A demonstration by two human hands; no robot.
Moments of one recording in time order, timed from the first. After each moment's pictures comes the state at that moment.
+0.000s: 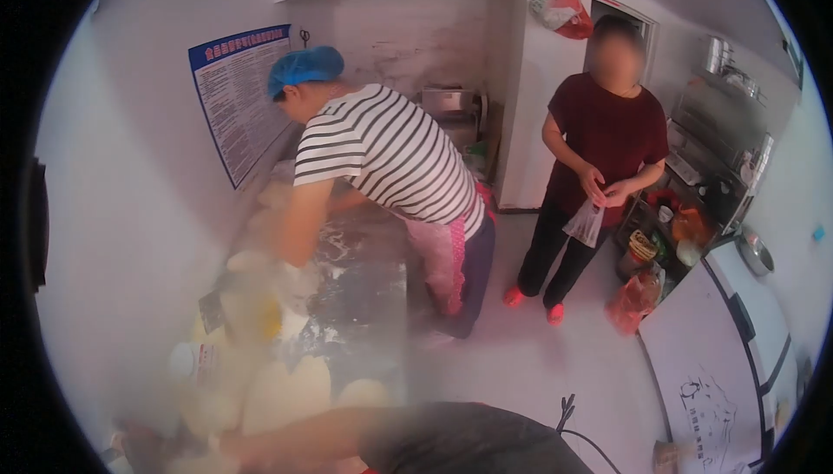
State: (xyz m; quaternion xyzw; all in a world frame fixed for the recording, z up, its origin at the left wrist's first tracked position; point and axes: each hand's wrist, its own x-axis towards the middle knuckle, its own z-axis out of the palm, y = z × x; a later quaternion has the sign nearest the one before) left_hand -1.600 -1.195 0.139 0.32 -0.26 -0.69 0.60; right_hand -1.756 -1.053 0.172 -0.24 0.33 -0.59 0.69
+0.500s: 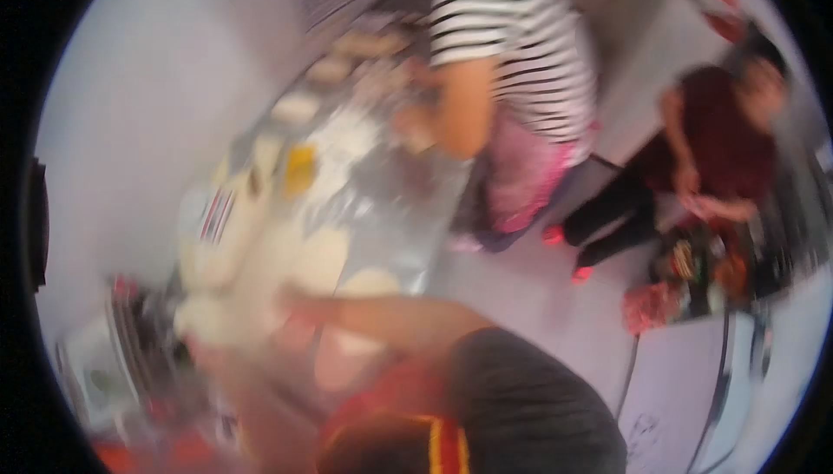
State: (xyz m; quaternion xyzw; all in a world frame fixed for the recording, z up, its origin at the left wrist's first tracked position) left_hand -1.599 -1.155 0.095 0.16 -0.13 -0.86 0.47; right_hand -1.820 -0.983 0.101 -0.21 0.30 -0.61 0.71
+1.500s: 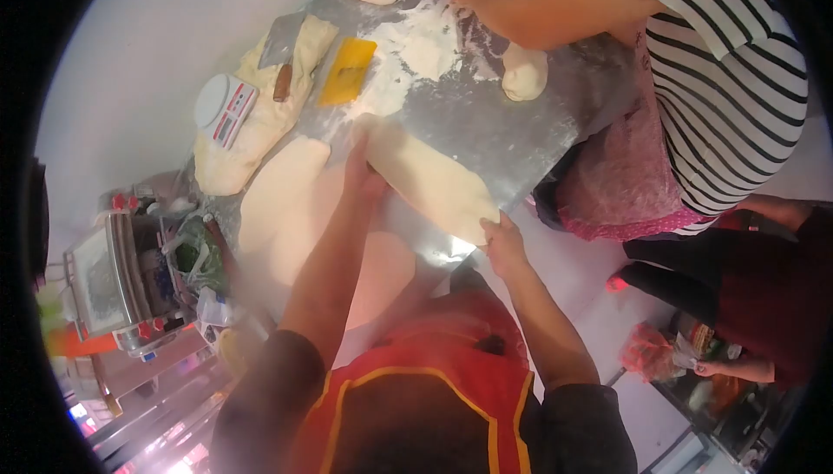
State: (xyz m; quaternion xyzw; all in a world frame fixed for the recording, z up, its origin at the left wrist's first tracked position) left_hand -1.982 -1.042 0.027 0.28 -0.11 -0.91 0.28; right_hand -2.076 -0.771 0.022 0.08 0.54 -0.68 0.50
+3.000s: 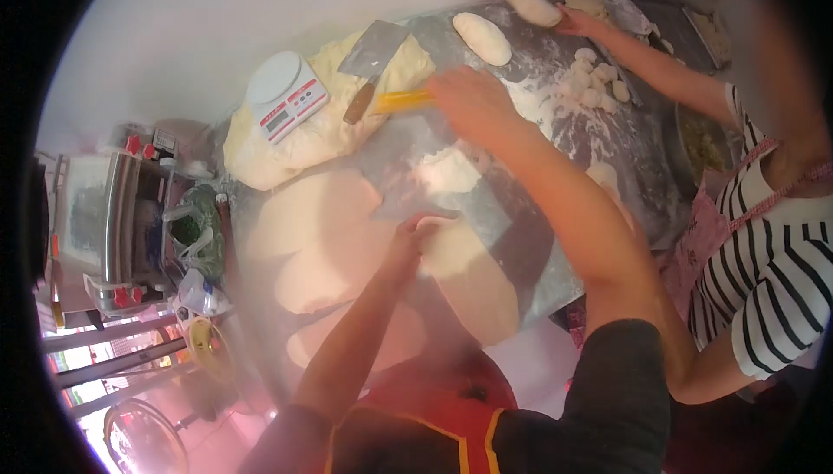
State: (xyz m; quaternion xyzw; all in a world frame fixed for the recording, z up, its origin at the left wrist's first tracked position) left_hand -1.967 -1.042 0.048 0.37 -0.35 -0.82 0.26; right_hand -2.167 -1.140 0.190 -0.81 0.57 -0.16 -0.05
